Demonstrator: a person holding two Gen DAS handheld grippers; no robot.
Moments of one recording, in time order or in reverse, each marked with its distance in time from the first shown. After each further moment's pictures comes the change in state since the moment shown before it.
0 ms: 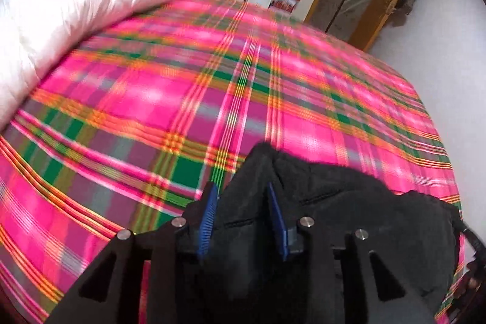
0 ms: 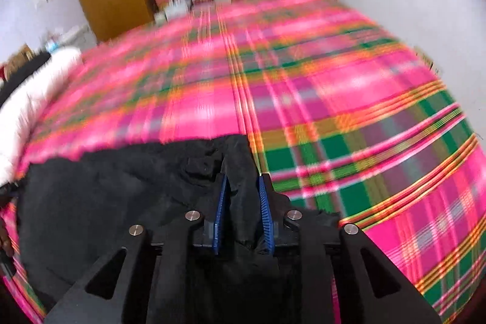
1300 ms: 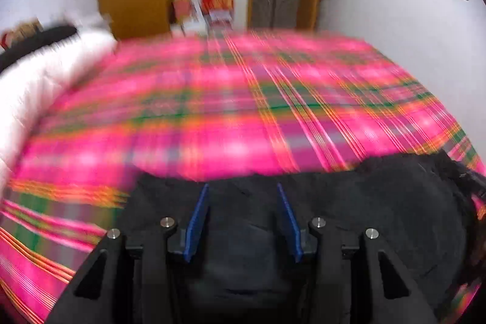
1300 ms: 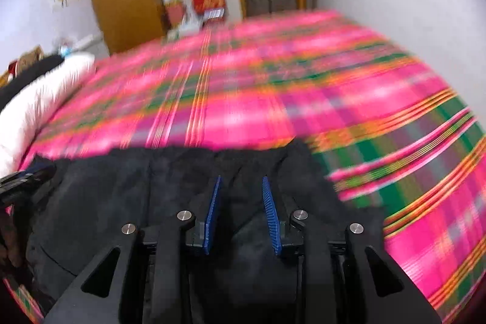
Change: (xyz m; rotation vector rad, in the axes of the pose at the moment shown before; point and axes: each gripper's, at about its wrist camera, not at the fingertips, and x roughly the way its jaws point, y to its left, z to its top) left arm 0.020 -0.103 -0.023 0.372 -0.139 -0.009; right arm 0.034 0.026 -0.031 -0.017 -0.115 -0.033
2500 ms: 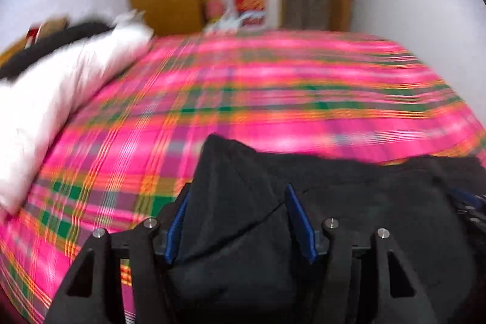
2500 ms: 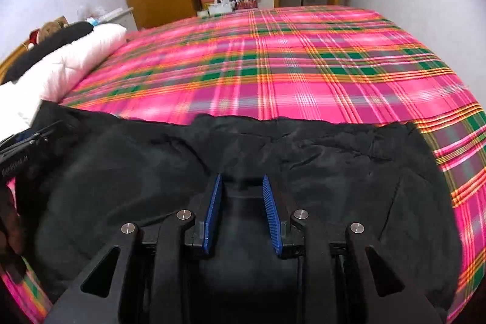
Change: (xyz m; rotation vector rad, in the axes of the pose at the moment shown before) left arm 0.013 0.031 -0.010 -0.091 0.077 0.135; right arm 0.030 0.103 -0.025 -0.129 0.131 0.125
